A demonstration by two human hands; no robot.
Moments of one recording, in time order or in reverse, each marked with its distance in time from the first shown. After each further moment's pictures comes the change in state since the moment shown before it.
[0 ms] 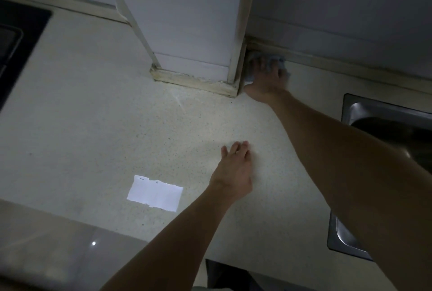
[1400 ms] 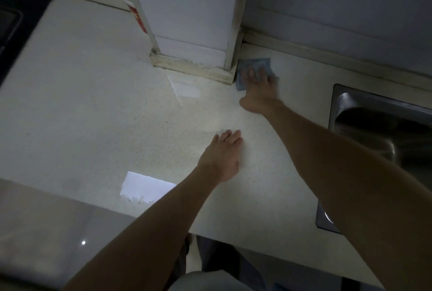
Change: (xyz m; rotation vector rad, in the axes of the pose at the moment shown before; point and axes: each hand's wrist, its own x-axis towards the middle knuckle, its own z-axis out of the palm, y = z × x) left_hand -0.015 -0.016 0.016 -0.058 0.099 0.058; right_hand -0.064 -0.003 0.018 -0.129 -0.057 -0.122
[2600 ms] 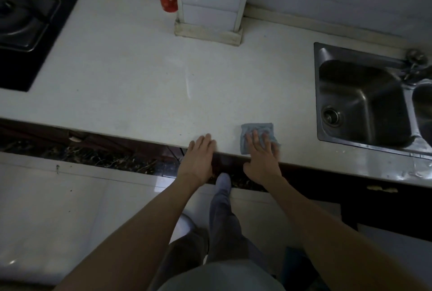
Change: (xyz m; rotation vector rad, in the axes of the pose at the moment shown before) left_hand -0.224 -0.064 0.105 0.172 0.096 -0.038; right_hand -0.332 -0.131 0.162 0.172 -0.030 0.186
